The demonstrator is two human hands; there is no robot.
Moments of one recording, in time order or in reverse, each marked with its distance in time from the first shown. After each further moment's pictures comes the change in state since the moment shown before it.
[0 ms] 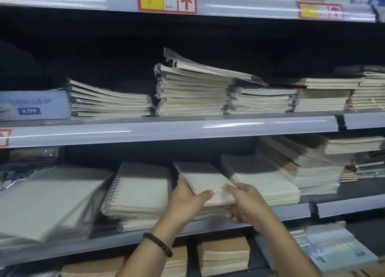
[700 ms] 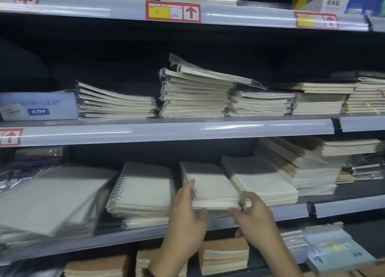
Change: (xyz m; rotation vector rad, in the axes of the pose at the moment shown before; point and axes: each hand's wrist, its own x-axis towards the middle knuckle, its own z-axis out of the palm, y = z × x) left_hand -0.066 0.003 0.002 0.259 0.136 0.261; right_hand -0.053 0.022 -0.002 -0.311 0.189 -0.157
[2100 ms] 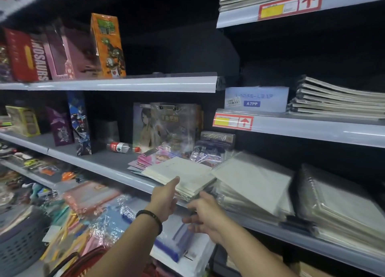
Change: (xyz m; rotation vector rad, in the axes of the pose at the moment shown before) left_hand -0.068 -0.234 -0.428 -0.571 0.704 -0.838; right_hand -0.193 -0.202 0.436 0.259 -1.040 0.094
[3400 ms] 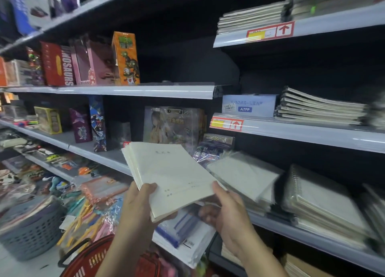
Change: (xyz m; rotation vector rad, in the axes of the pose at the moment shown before) left_hand -0.208 -0.005 -0.047 -0.296 -0.057 0.432; right_hand -0.119 0.001 -0.036 0.454 -0.018 -0.304
